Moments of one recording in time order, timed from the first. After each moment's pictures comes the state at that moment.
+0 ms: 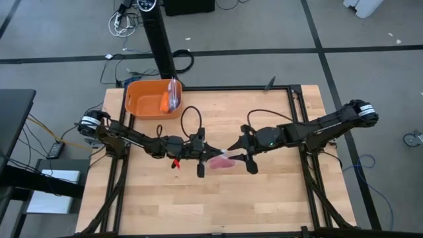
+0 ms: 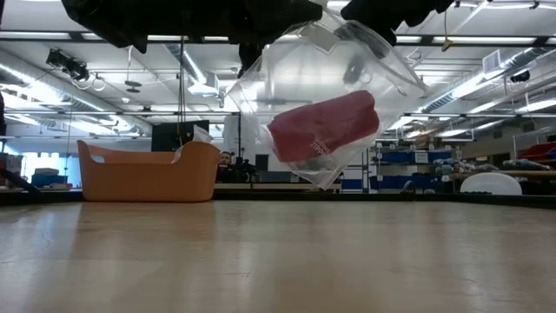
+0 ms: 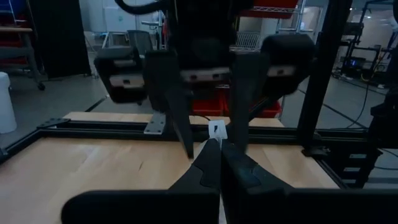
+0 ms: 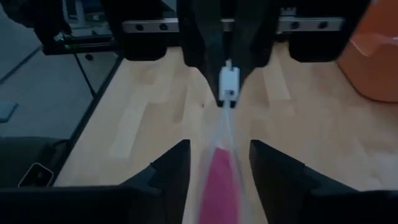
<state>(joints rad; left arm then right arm) -0.19 1.62 0.78 0.88 -0.19 -0.05 0.22 1.25 0.85 -0.04 0.09 0.15</state>
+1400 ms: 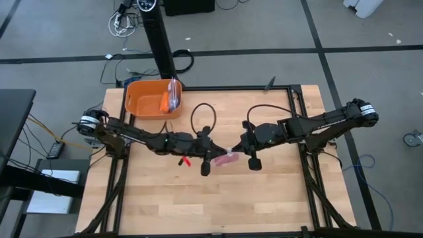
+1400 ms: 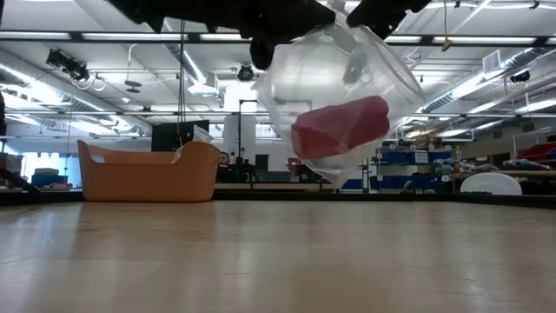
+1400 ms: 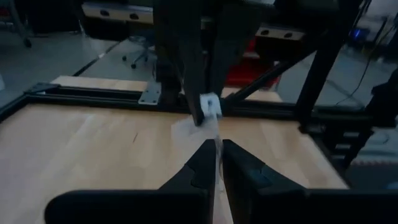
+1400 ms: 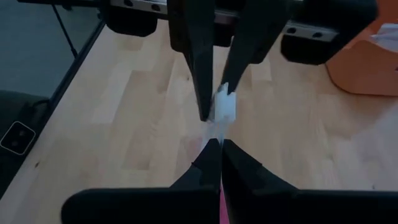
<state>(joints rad) -0.16 1.61 0.92 0.55 -0.14 -0.13 0.21 1.25 1.03 -0.36 0.11 0.04</state>
